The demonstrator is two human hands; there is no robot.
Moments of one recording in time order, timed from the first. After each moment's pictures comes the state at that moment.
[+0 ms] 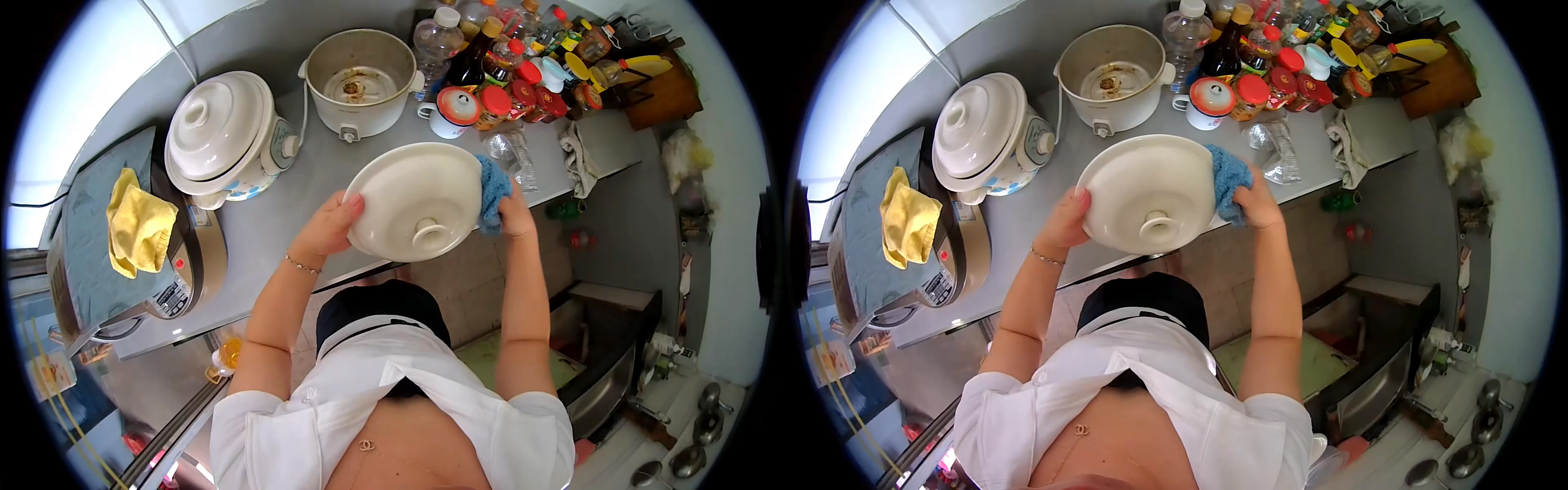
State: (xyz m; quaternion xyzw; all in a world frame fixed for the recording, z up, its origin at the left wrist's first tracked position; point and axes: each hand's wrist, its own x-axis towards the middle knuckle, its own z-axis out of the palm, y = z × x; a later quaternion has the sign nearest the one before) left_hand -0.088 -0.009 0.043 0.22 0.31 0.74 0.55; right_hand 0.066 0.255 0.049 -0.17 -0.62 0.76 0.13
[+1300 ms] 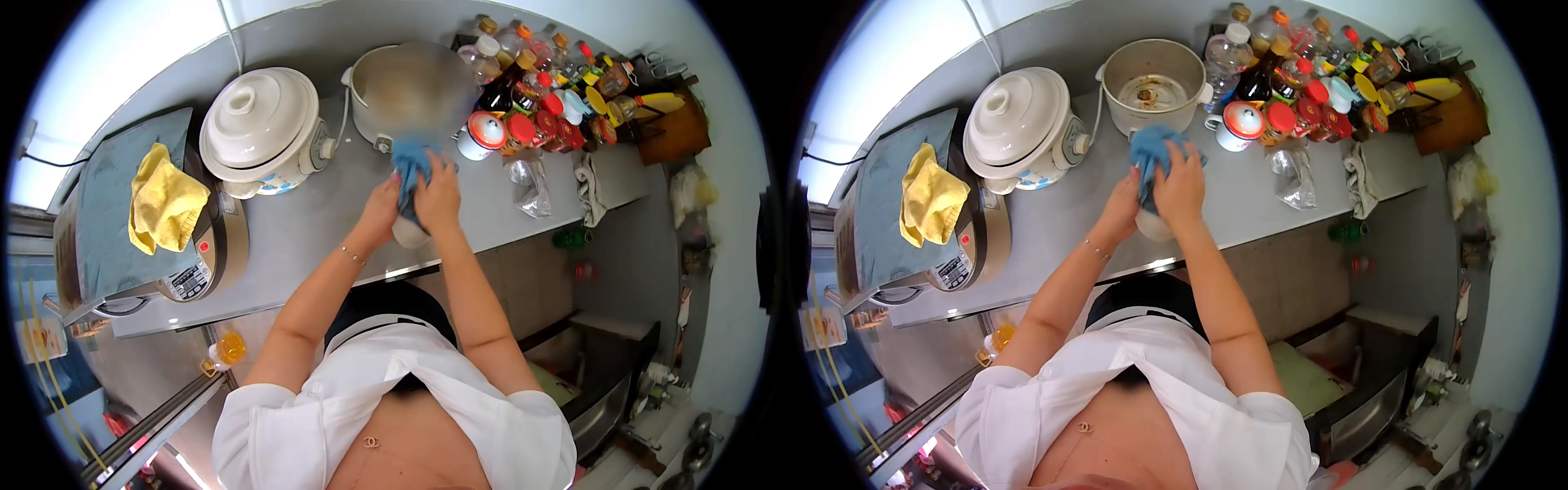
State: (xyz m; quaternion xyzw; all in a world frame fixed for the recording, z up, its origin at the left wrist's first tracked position) left_hand -0.090 0.029 0.001 0.08 0.40 0.80 0.43; right_hand -0.045 0.135 0.028 -0.23 -0.90 0.29 0.22
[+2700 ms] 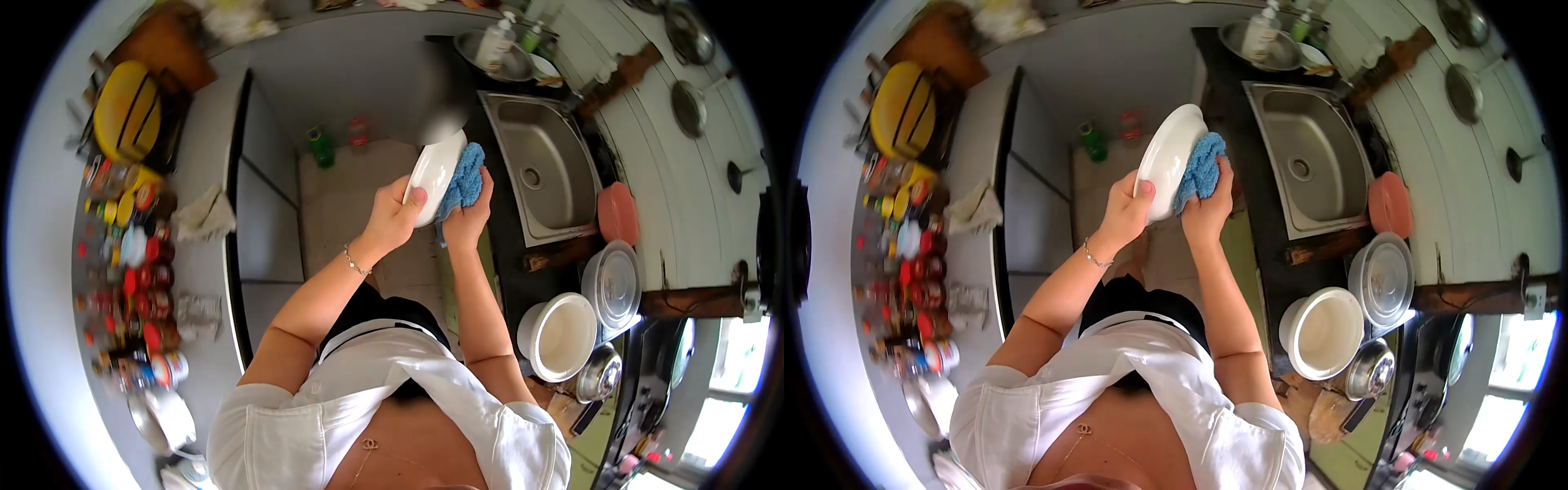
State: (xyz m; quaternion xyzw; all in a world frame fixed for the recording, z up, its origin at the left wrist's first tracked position) left_hand 0.500 0.412 0.082 0.65 0.21 0.43 0.60; right_hand 0.619 0.363 0.054 -0.63 -0.38 0.06 0.67
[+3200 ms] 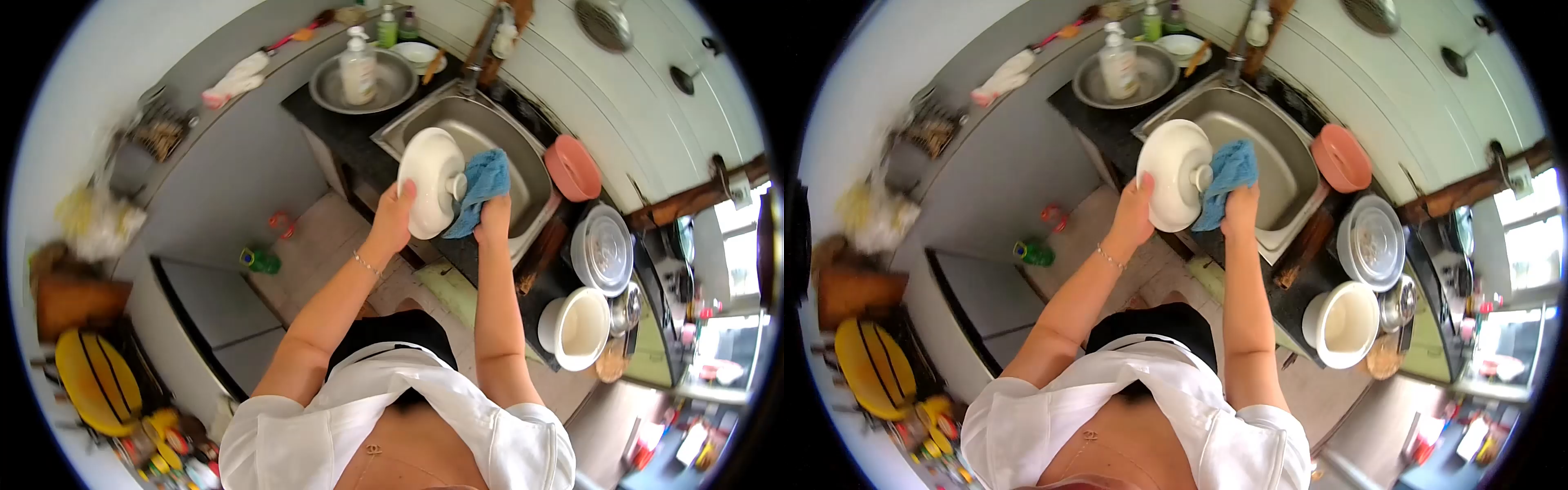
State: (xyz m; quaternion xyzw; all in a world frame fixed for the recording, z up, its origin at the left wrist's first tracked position) left_hand 0.729 0.585 0.048 0.41 0.08 0.14 0.90; right_hand 0.827 0.448 0.051 -0.50 -0.02 0.10 0.86
